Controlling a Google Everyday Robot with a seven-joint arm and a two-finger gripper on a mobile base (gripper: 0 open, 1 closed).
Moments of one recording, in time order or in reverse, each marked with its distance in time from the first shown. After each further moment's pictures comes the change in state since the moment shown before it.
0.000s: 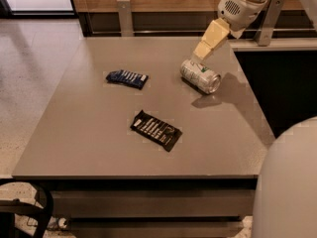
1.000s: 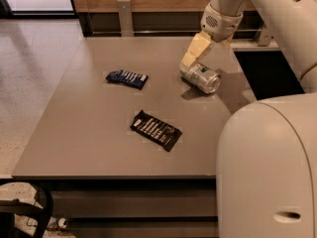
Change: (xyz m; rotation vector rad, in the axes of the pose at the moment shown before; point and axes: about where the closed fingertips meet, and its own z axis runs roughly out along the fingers) arm -0.016 -0.011 0.058 -0.031 0.109 0.062
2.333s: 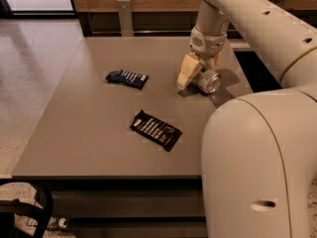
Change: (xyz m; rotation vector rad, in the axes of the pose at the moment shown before) arm 0.006 0.009 0.060 -0.030 0.132 0.044
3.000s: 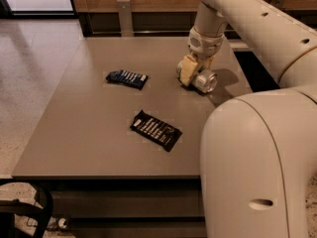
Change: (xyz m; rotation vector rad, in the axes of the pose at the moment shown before) arm -0.016 -0.006 0.007 0.019 -0.049 -0.001
